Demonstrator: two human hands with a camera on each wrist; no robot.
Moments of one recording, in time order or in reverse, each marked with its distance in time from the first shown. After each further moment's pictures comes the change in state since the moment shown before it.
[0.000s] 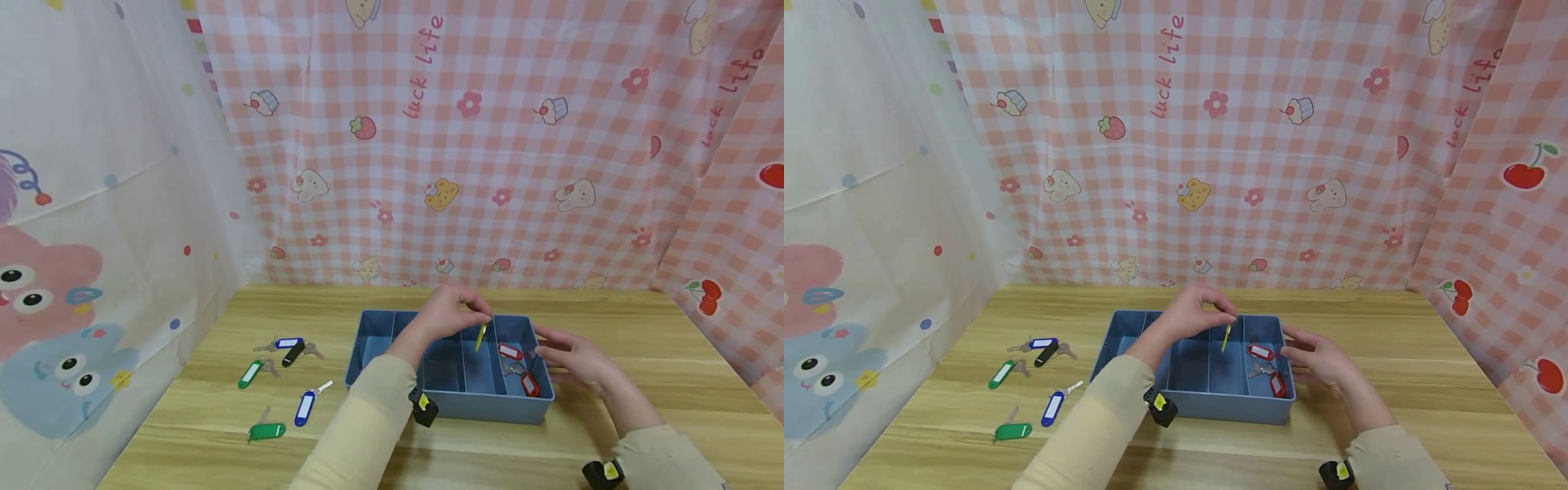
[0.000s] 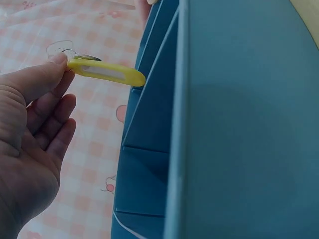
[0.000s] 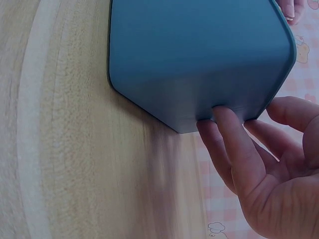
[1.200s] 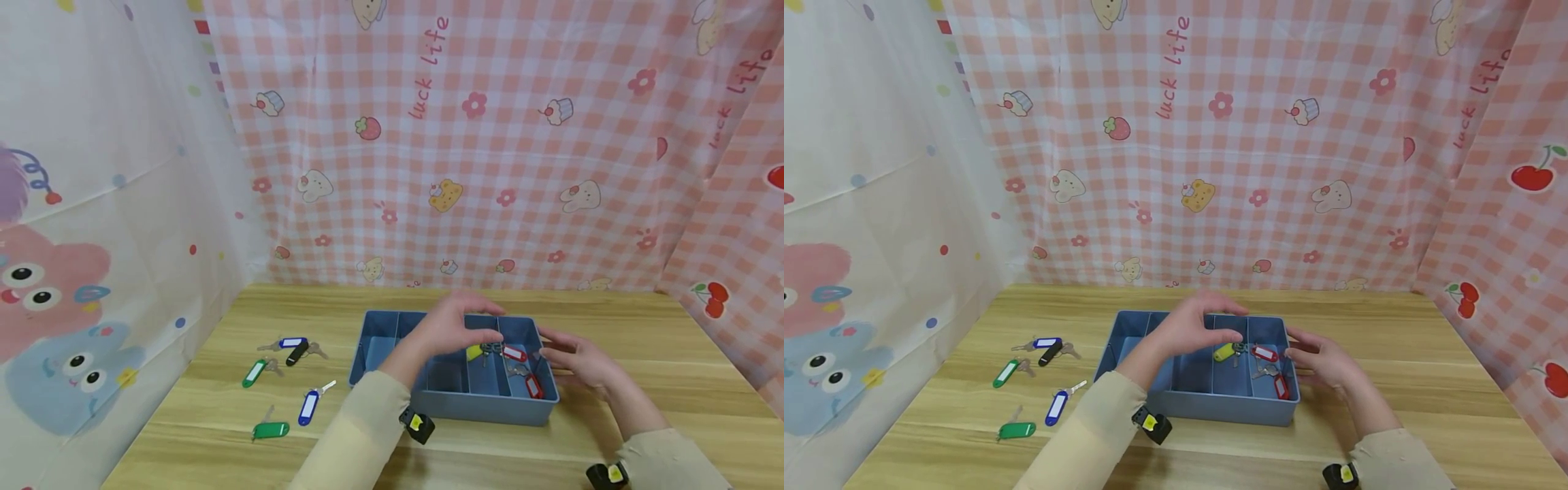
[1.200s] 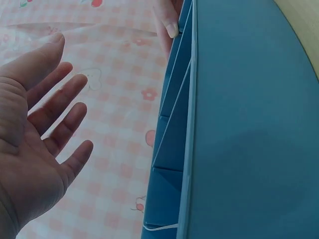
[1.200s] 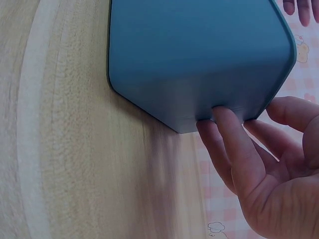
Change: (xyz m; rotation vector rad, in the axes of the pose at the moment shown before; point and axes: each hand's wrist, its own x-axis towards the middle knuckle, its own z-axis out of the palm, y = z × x) left_hand -0.022 0.016 -0.006 0.110 -0.081 0.224; right_hand -0.001 0.001 0.001 0.013 -0.009 -0.012
